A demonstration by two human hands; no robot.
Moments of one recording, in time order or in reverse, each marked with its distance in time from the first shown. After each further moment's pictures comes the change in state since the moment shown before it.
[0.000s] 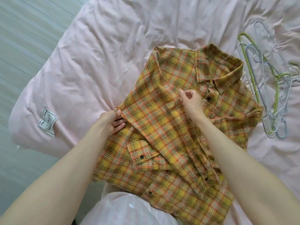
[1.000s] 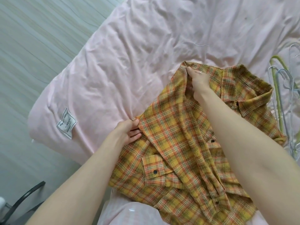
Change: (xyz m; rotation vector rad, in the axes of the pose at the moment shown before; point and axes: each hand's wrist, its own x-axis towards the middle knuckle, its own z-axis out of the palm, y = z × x) left_hand 0.007 0.014 -0.011 -0.043 -0.077 -0.167; right_hand 0.089 -0.110 0.058 0.342 -0.029 0.163
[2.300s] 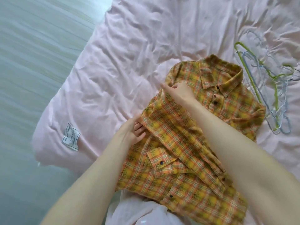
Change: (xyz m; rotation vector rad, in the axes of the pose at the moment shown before) left_hand -0.041 -0.006 0.010 -0.059 -0.127 0.016; right_hand -0.099 0.013 -0.017 -0.659 -0.070 -0.134
